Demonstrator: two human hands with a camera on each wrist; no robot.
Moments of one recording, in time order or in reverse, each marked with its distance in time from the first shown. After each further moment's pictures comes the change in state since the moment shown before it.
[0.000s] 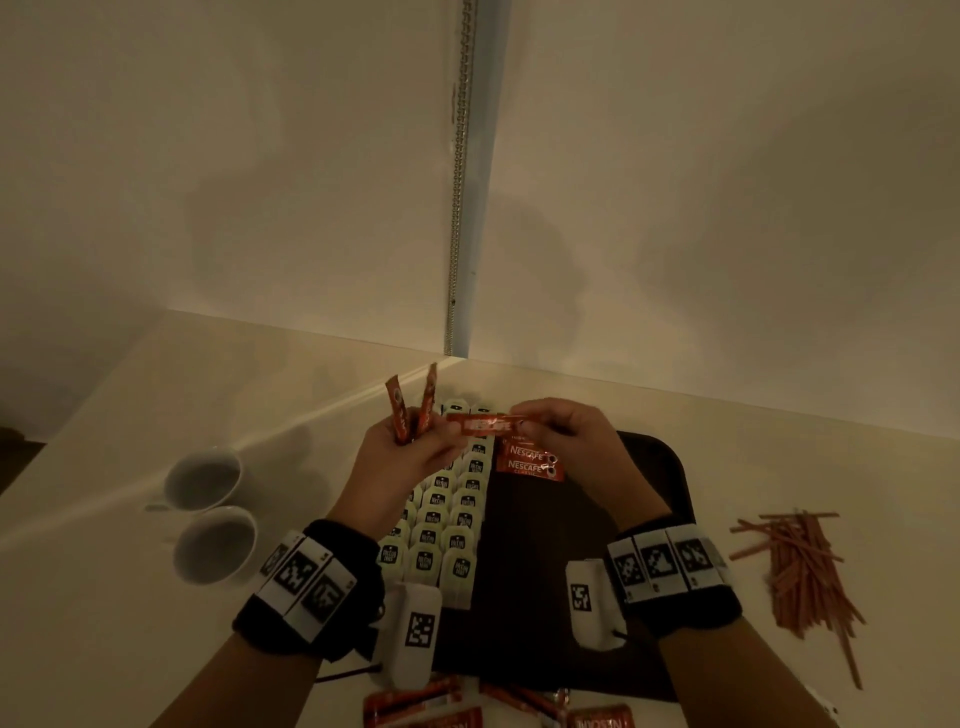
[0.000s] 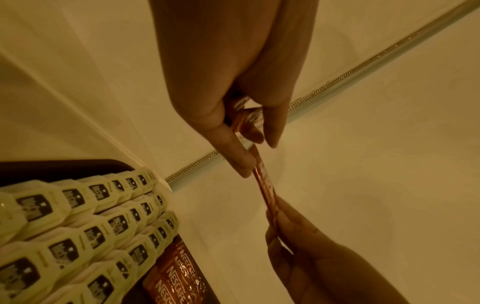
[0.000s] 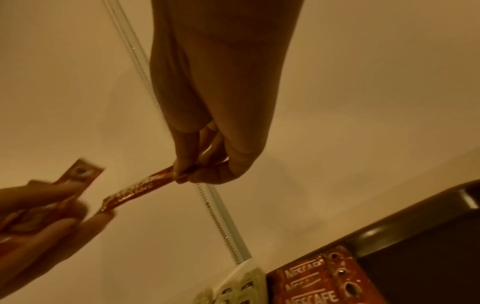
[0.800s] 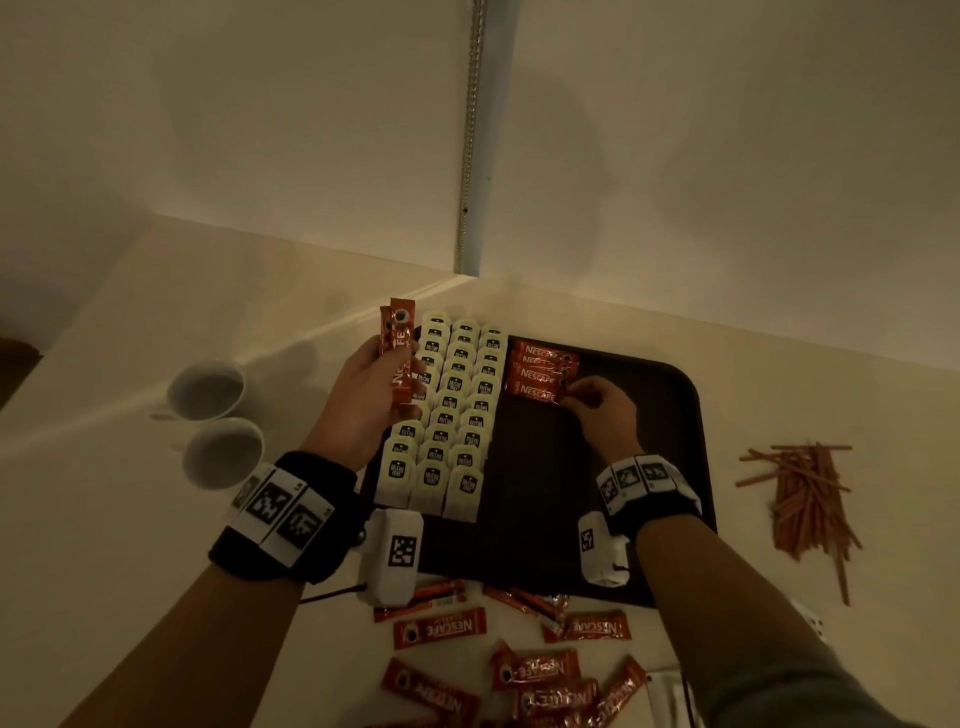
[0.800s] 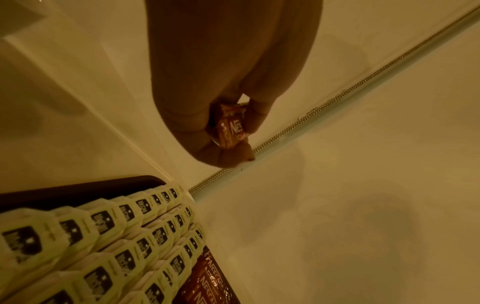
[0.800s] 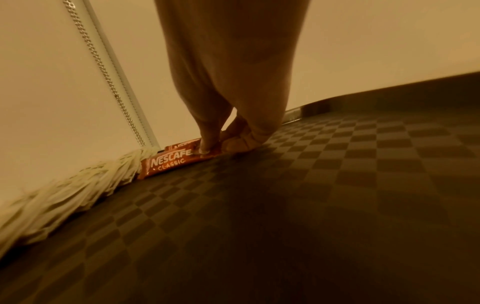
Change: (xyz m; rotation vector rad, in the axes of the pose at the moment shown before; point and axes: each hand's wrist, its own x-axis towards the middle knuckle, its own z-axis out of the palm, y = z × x) left_hand -0.008 -0.001 -0.022 0.069 0.132 -0.118; right_hand 0.013 0.122 -0.004 -0.321 0.316 0.386
